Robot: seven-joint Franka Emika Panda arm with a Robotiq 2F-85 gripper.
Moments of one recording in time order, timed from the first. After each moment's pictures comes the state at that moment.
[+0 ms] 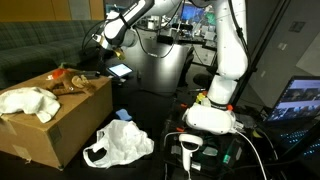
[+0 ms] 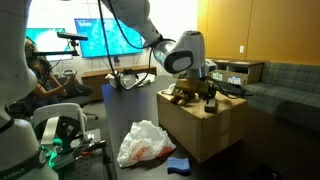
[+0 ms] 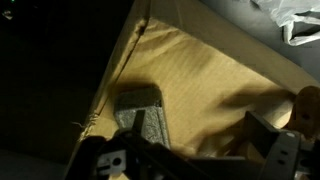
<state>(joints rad) -0.24 0.44 0.31 -1.99 0.17 2.73 -0.73</state>
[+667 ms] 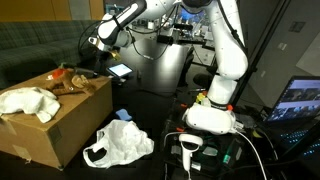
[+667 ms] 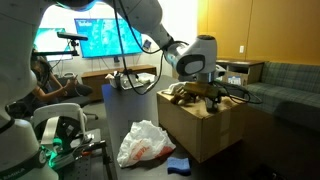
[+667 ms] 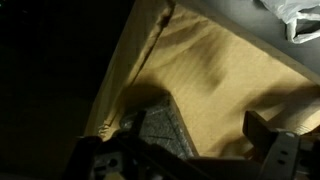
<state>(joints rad) -0.23 0.57 0.28 -1.81 0.17 2.60 -0.73</state>
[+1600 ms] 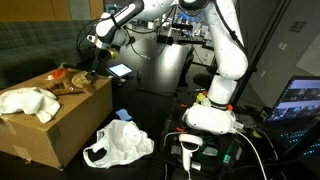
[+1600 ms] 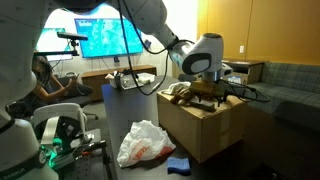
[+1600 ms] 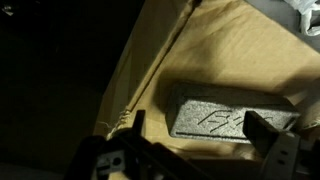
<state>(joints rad) -0.22 0.61 0.25 -1.73 0.17 2.58 -0.74</state>
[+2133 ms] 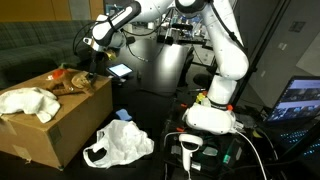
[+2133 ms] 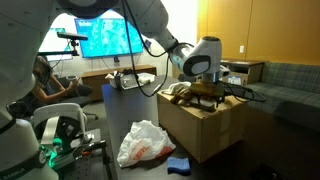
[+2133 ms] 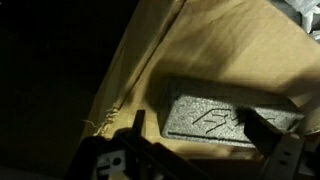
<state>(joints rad) -0.17 0.65 0.23 -1.68 0.15 2.56 -0.74</state>
